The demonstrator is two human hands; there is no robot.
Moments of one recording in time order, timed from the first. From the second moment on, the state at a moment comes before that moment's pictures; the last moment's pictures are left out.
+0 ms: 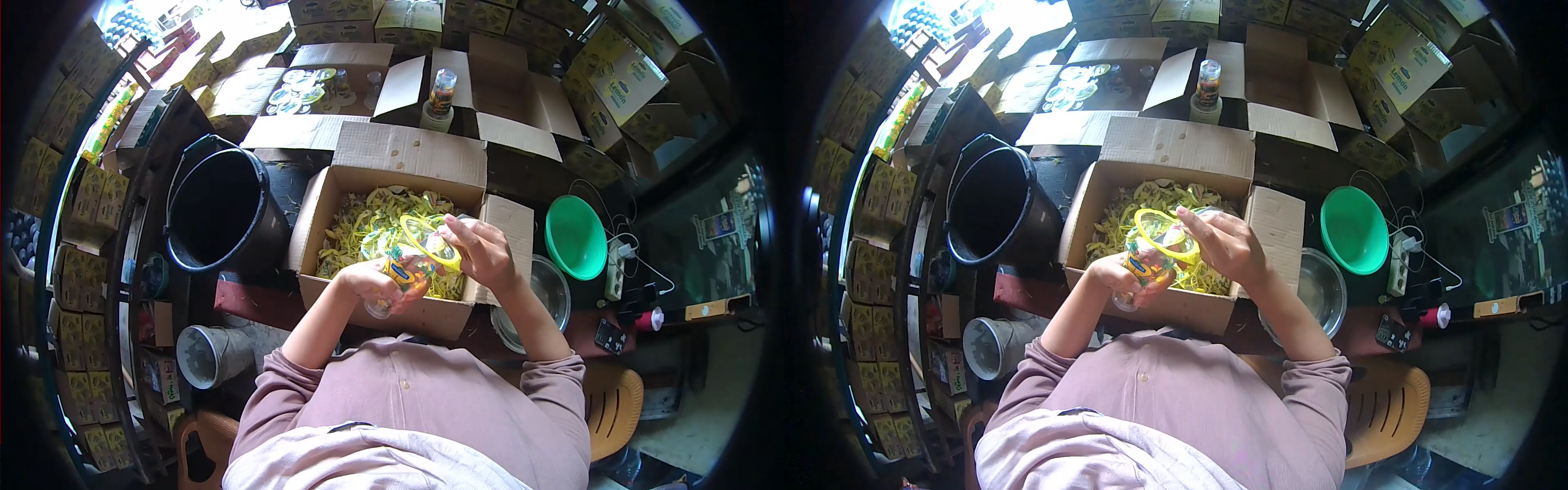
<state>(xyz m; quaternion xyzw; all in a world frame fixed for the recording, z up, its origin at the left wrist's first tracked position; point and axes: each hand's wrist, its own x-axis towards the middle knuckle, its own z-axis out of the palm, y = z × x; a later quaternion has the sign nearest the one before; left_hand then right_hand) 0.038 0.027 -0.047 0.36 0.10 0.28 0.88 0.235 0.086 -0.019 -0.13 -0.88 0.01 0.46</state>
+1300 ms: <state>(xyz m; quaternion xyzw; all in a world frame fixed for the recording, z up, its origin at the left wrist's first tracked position) 0.044 0.018 -0.037 0.68 0.42 0.52 0.30 0.240 0.044 -0.019 -0.41 -0.64 0.32 0.56</state>
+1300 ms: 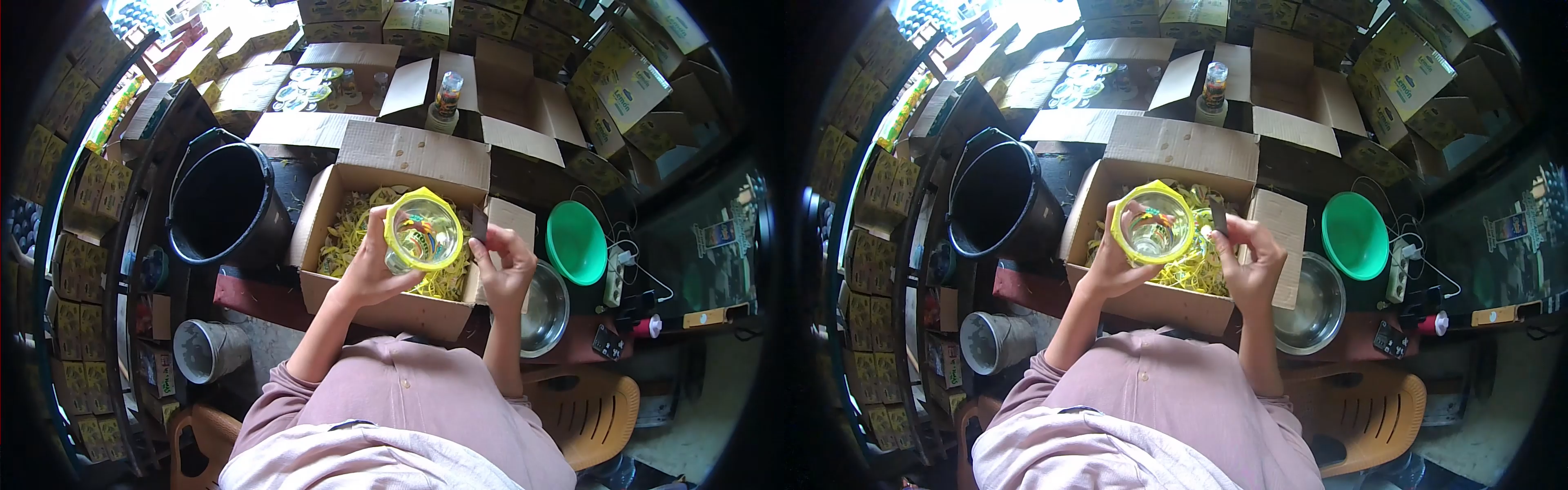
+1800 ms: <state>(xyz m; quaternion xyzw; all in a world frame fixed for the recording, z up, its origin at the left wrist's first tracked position) 0.057 0.010 -0.033 0.67 0.33 0.57 0.33 0.214 0.018 -0.001 -0.36 -0.67 0.19 0.62</state>
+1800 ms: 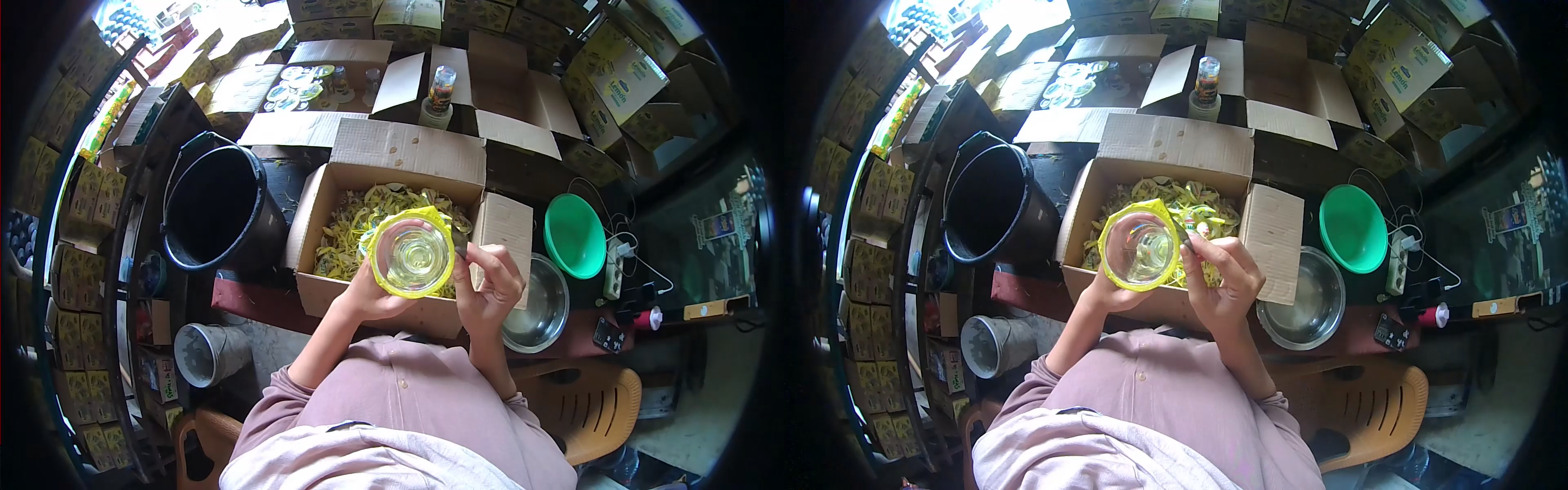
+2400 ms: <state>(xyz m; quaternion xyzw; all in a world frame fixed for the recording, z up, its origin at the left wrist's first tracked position) 0.059 0.006 -0.031 0.70 0.41 0.53 0.25 0.209 0.013 0.003 -0.36 -0.69 0.07 0.62</state>
